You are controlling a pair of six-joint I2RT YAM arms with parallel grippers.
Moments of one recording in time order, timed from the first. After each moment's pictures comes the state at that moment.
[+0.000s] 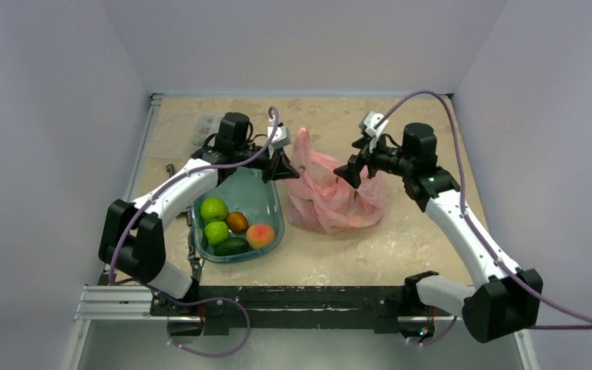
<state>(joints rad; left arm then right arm) -0.43 1.53 1.13 -0.15 1.02 0.32 0.28 1.10 0.98 -0.15 -0.66 -0.22</state>
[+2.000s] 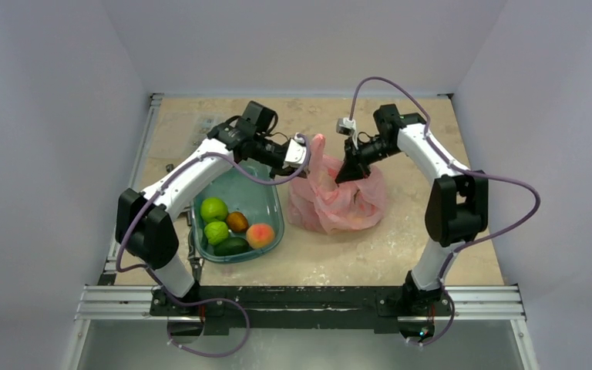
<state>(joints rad) -0.55 1.64 1.45 -0.69 0.95 1.01 0.20 1.85 1.56 -1.19 -1.05 -1.00</state>
